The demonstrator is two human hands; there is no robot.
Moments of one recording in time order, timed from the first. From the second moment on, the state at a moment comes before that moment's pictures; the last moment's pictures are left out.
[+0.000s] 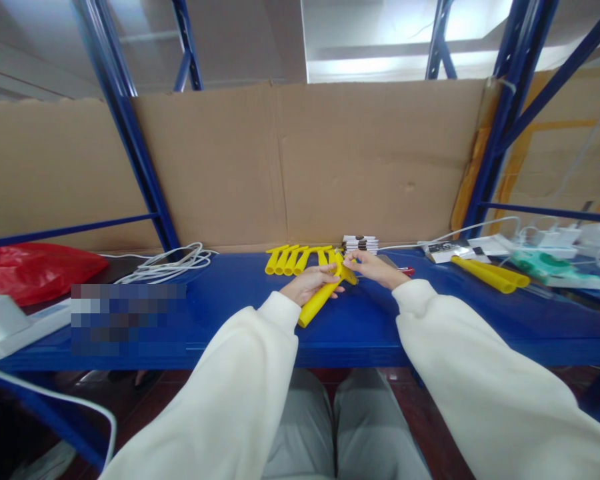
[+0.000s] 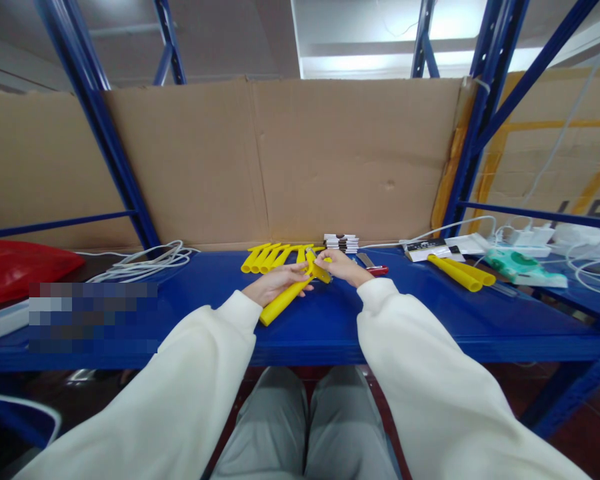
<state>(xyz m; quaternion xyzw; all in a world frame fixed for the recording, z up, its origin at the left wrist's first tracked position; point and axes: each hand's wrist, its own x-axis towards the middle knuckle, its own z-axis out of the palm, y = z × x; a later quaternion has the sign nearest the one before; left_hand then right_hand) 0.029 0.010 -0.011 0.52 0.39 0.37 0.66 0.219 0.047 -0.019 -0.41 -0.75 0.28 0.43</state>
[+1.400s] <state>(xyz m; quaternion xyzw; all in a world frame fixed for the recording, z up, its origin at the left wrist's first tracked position) 0.030 0.012 -0.013 0.55 0.37 0.37 0.65 0.218 0.057 -0.029 -0.39 -0.72 0.32 0.48</state>
